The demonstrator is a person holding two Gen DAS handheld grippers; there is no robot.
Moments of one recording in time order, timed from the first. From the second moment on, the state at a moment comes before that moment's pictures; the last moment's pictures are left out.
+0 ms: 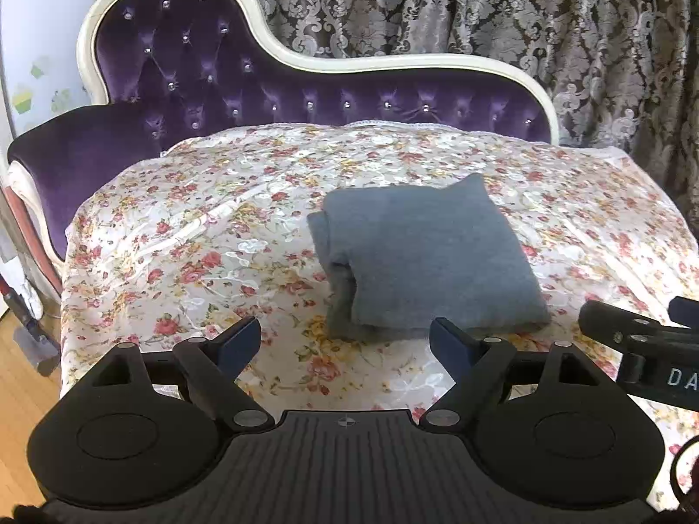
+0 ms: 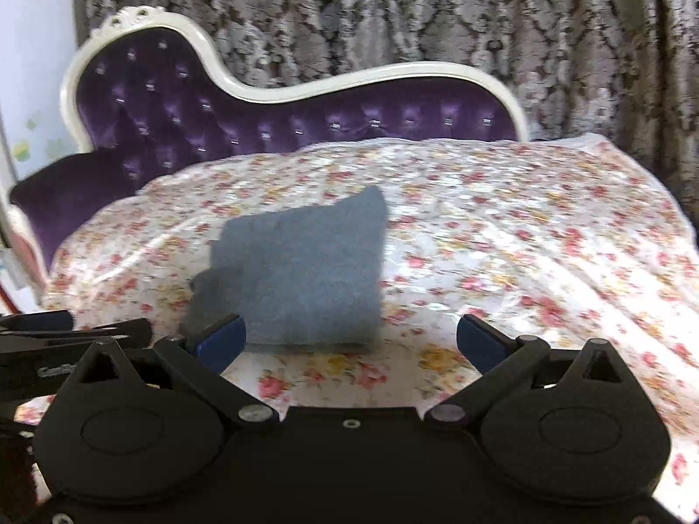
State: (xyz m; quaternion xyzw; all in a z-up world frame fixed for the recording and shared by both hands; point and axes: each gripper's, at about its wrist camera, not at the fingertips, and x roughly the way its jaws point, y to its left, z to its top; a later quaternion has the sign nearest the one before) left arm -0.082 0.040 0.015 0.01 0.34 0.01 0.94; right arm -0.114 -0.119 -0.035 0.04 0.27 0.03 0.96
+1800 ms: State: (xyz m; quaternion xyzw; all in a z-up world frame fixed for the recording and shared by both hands) left arm -0.086 0.030 -0.008 0.02 0.40 0.00 0.91; right arm -0.121 -0.124 -0.053 0.08 0.32 0.07 0.94
